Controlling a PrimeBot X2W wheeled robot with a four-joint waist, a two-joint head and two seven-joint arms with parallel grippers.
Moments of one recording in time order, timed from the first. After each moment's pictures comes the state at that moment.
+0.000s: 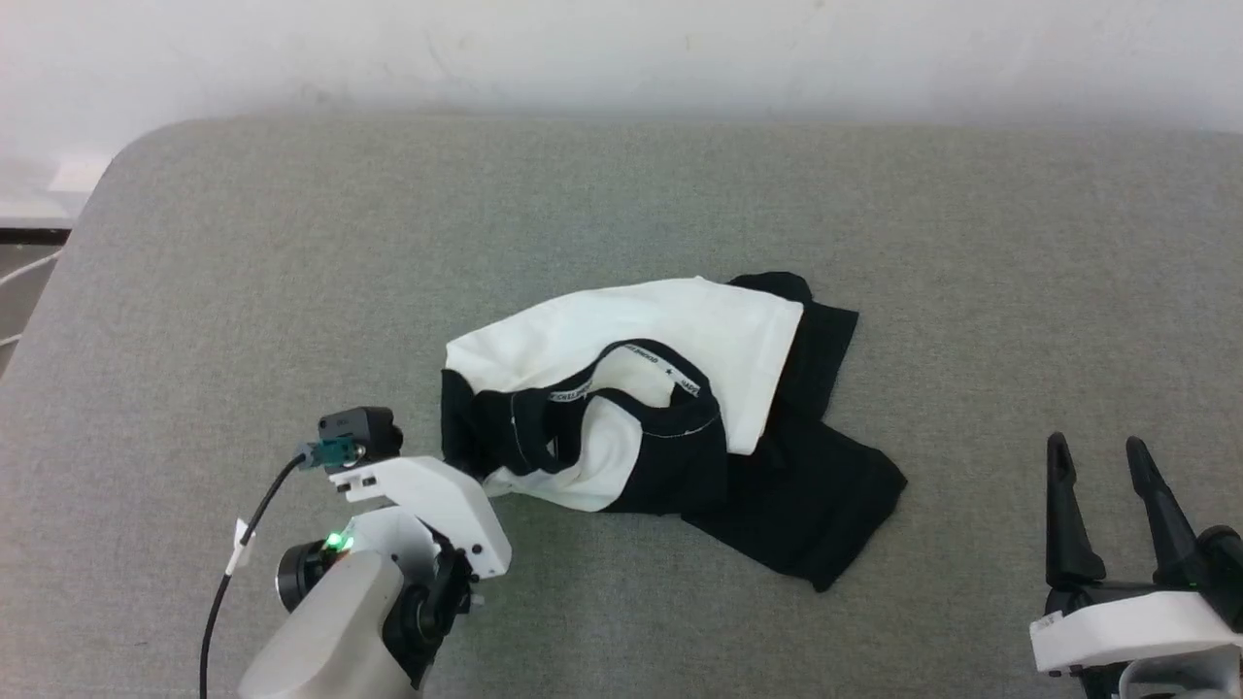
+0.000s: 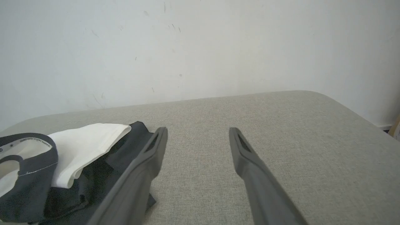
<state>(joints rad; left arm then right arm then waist) -0.42 0.24 -0.54 0.55 -0.89 0.24 0.06 0.05 -0.05 -0.16 0.09 0.19 0.13 -0.26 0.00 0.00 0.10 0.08</state>
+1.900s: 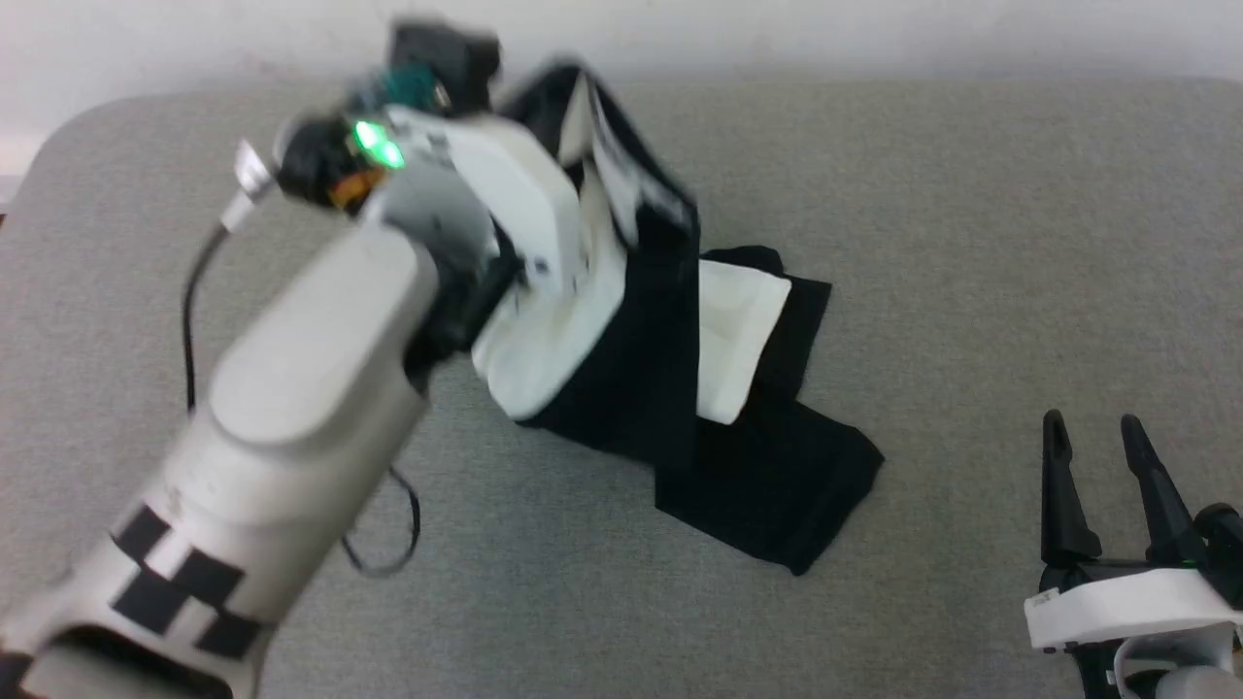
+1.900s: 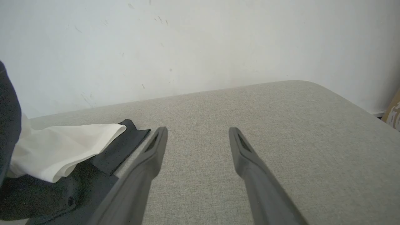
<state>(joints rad) -0.91 0.31 -0.70 0.34 -0.66 0.13 0.17 0.01 -0.05 -0.15 0.10 0.21 0.13 -0.26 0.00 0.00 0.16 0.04</state>
